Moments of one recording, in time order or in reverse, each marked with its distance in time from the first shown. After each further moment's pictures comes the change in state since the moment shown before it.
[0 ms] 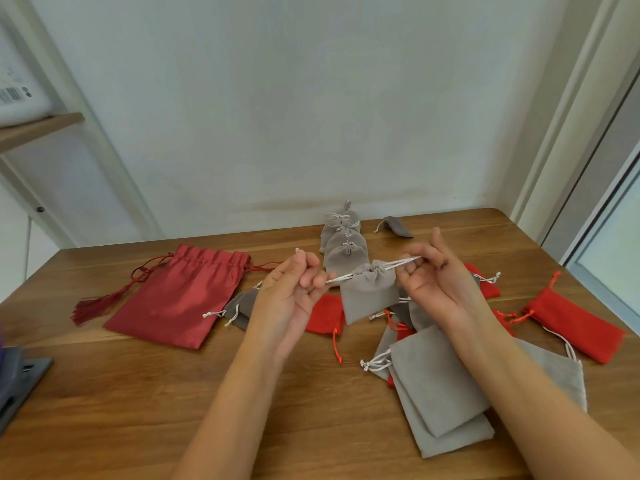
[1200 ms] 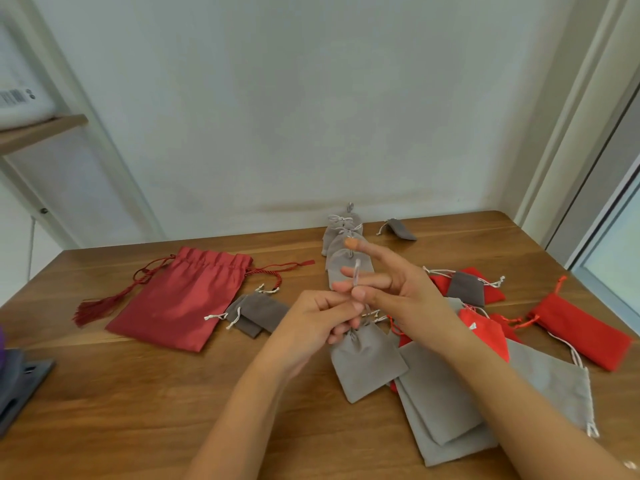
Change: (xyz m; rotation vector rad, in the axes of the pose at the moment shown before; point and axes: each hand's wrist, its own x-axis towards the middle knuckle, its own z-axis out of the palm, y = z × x) left_hand -0.017 -0.006 0.005 0.721 -0.223 -0.187; right_hand -0.033 0.033 0.012 -1.173 -0.543 -0.176
